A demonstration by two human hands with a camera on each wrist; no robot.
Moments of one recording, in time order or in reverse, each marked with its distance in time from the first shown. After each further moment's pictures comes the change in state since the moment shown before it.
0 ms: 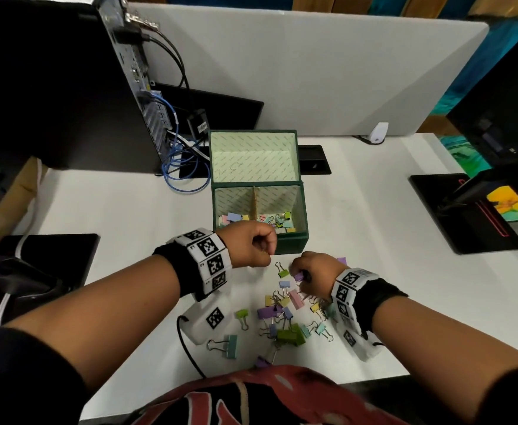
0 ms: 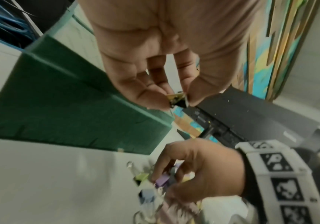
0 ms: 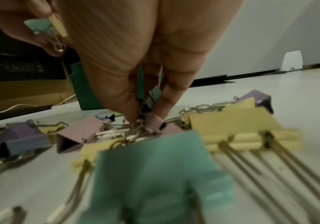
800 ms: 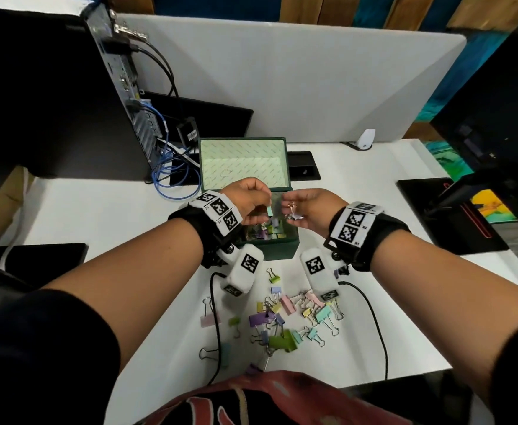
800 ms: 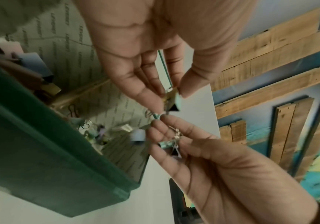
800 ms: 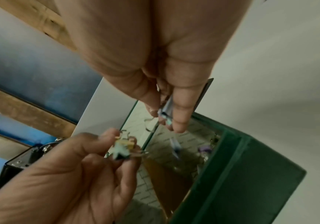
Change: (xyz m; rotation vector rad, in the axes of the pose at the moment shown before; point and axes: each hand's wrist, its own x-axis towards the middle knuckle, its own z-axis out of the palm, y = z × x) left_hand 0.060 0.028 -0.027 -0.771 0.316 -0.270; right_hand 0.027 -0.023 -0.106 1.311 0.239 0.270
